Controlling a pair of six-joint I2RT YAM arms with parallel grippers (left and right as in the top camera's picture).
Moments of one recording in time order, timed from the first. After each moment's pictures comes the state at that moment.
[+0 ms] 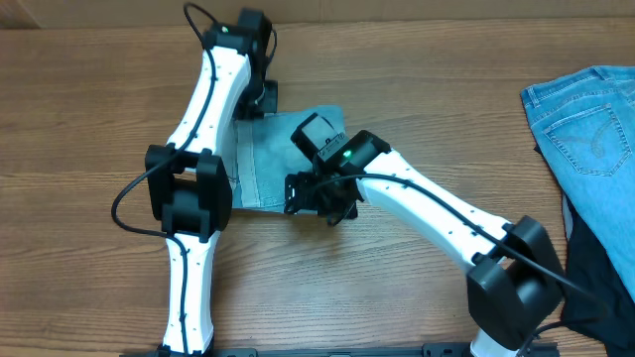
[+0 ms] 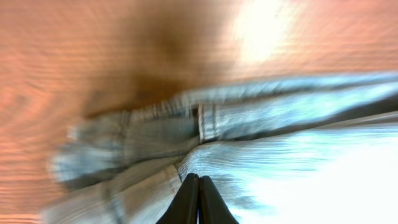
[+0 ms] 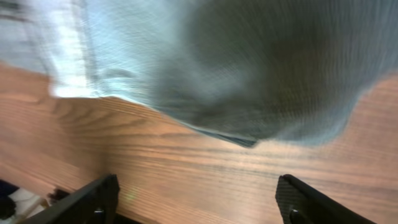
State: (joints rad) left arm -0.21 2.46 2.36 -1.37 -0.04 -0.20; right arm 0.73 1.86 1.49 -0.96 -0.29 0.73
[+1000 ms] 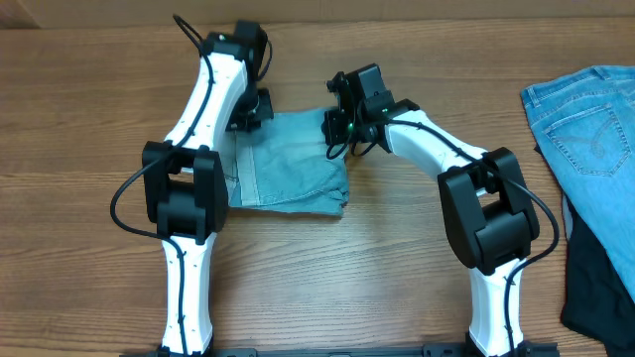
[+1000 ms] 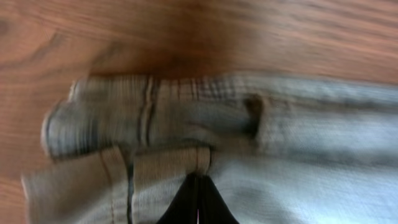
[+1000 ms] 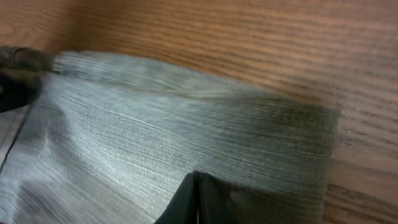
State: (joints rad) left arm -0.19 2.43 2.15 -1.27 -0.09 -0.42; right arm 0.41 2.20 1.54 -0.33 -0.35 0.25
